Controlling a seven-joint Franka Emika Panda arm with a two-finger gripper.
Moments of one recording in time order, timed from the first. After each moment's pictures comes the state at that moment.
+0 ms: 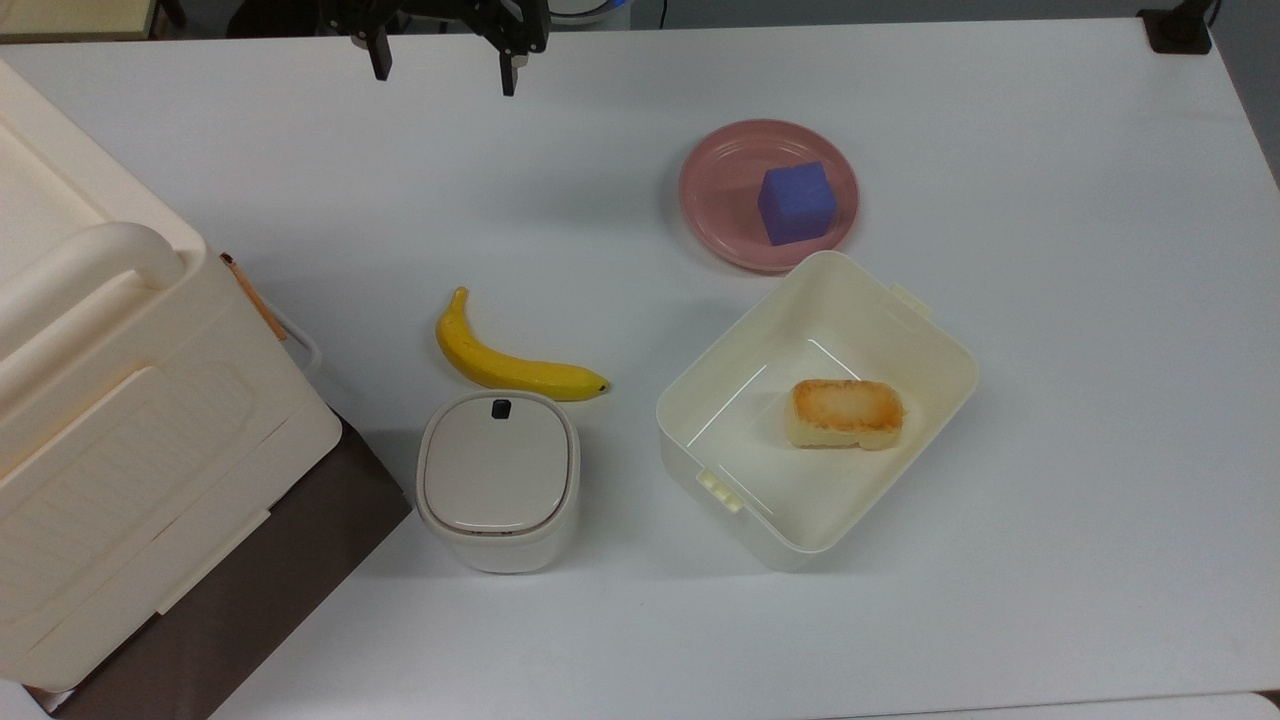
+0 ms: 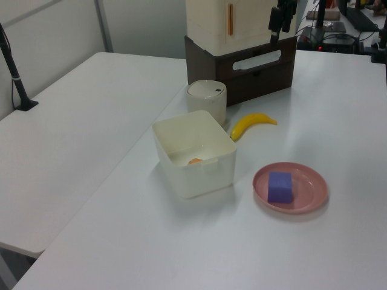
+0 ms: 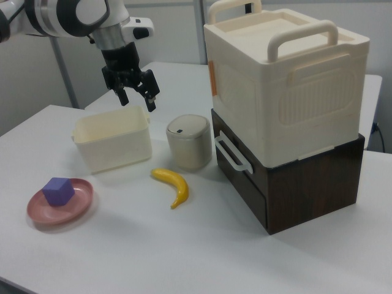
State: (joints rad) arm -0.11 0.05 0.05 -1.56 -0.04 1.71 0.04
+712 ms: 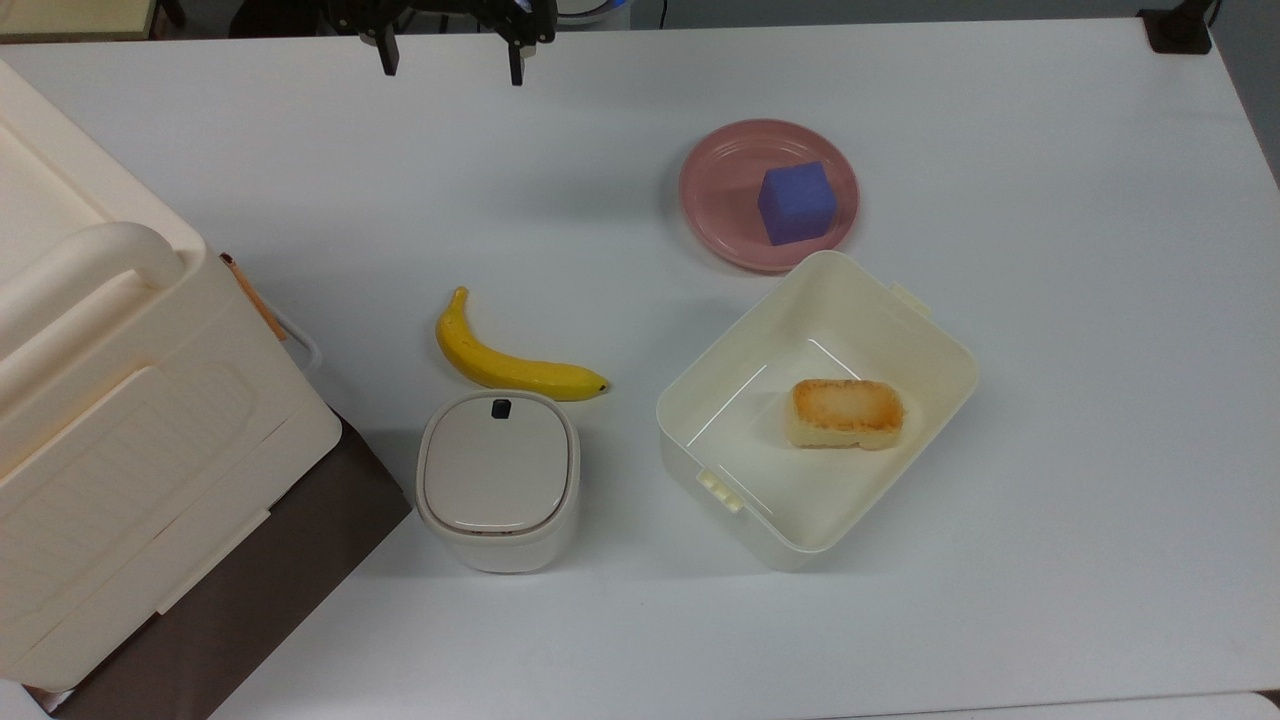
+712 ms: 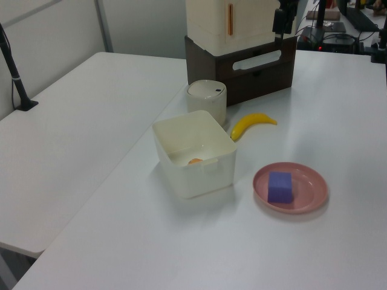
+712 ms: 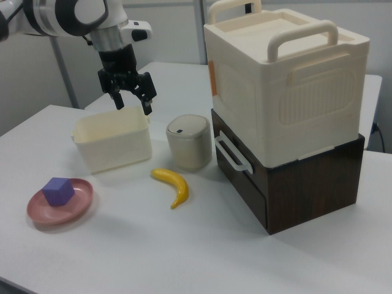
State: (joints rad) arm -0.11 0.05 0.06 -1.56 -0.04 1.66 0.00
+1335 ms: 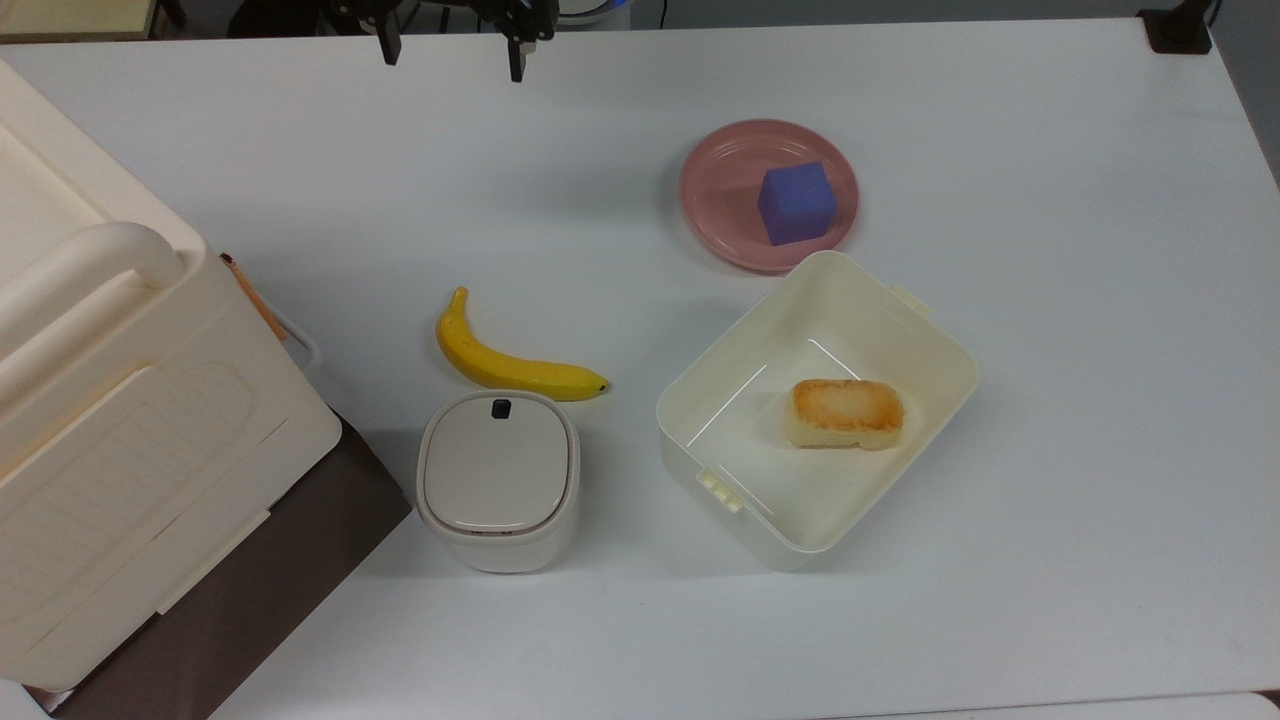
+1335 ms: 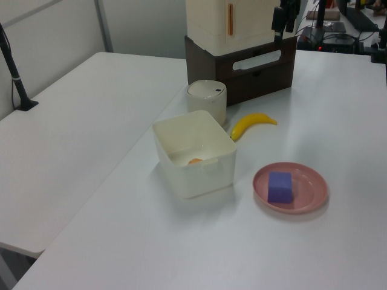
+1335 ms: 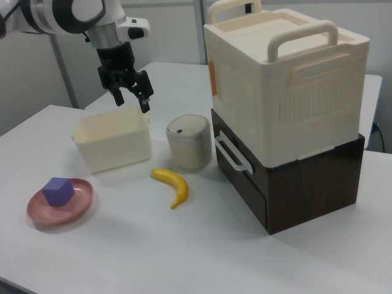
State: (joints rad) arm -0.10 0.05 0.06 -1.55 -0.04 1.66 0.10
